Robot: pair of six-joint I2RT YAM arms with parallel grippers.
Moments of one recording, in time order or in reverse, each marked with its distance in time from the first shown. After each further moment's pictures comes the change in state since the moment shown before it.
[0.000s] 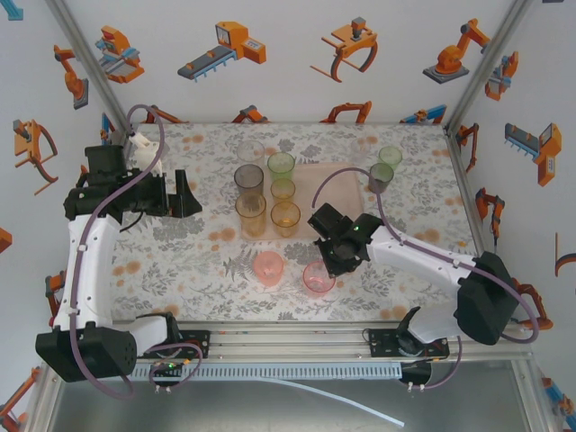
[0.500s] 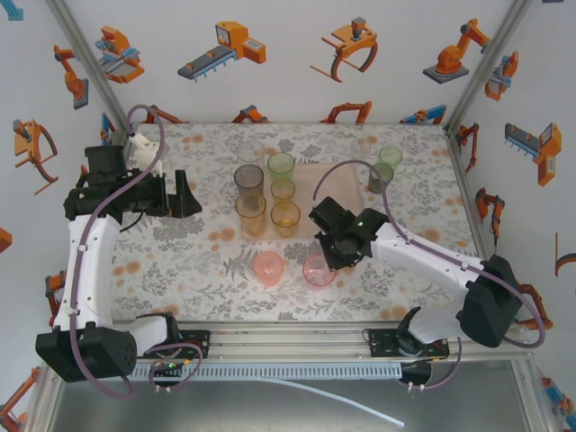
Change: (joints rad) left arm 0.000 0.000 -0.001 0.000 0.000 0.000; right arm -0.009 -0.019 0.079 -0.055 0.035 -0.010
